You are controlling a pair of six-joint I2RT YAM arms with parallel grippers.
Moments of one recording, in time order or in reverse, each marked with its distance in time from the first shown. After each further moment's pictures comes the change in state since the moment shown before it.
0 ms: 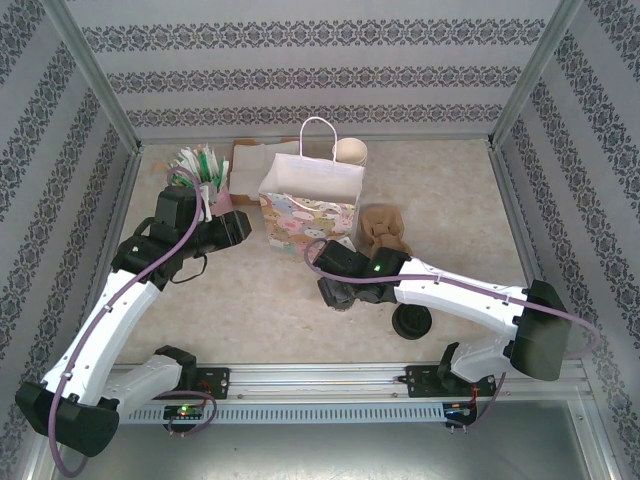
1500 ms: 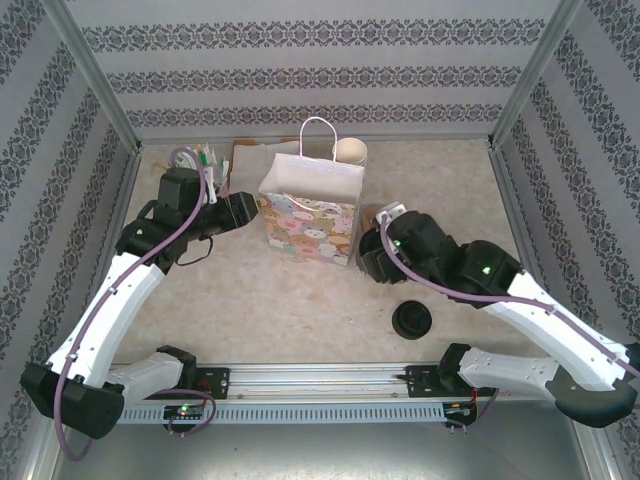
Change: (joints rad) left arm 0.000 0.108 0.127 0.055 0.041 -0.006; right arm -0.143 -0.370 0.235 -0.234 0.029 -0.325
